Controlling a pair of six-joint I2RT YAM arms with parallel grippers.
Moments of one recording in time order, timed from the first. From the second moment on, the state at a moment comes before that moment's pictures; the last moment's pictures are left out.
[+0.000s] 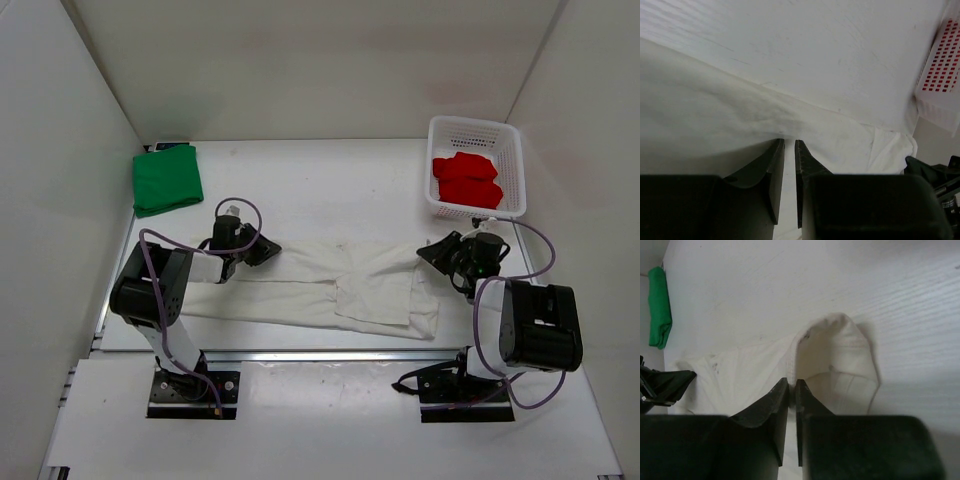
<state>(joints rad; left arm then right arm) -0.25 1.71 0.62 0.45 0.28 -0.96 -0.16 1.43 0.38 0.54 -0.53 0.66</state>
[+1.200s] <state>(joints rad) -0.62 1.58 0.69 0.42 0.20 -0.92 0.11 0.76 0.27 -0.07 -0.24 0.63</state>
